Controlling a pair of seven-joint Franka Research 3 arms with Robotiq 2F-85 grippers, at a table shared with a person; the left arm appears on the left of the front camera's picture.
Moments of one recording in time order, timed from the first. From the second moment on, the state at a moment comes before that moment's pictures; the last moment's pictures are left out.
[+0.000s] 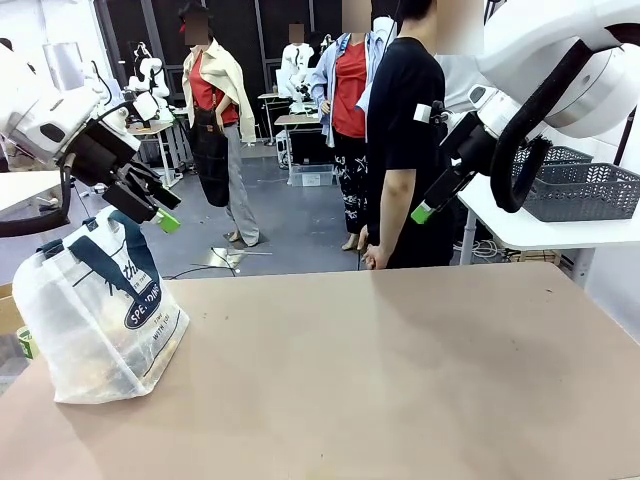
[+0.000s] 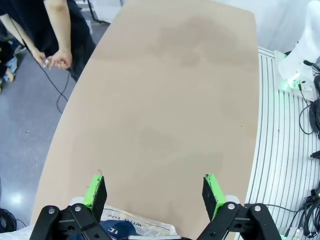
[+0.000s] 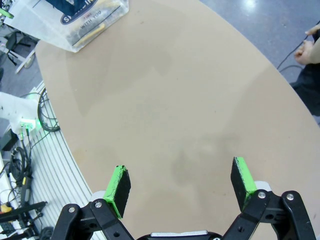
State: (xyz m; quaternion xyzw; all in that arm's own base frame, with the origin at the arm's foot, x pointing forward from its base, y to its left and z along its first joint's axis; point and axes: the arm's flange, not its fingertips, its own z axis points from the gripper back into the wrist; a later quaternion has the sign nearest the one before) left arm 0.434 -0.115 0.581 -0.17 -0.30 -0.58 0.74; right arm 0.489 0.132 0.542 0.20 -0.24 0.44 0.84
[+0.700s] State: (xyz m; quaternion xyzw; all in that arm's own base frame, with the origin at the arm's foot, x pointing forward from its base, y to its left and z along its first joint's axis) left arm 0.434 -0.116 0.581 -0.17 -0.30 -0.58 0.74; right arm 0.489 0.132 0.542 0.20 -0.24 0.44 0.84
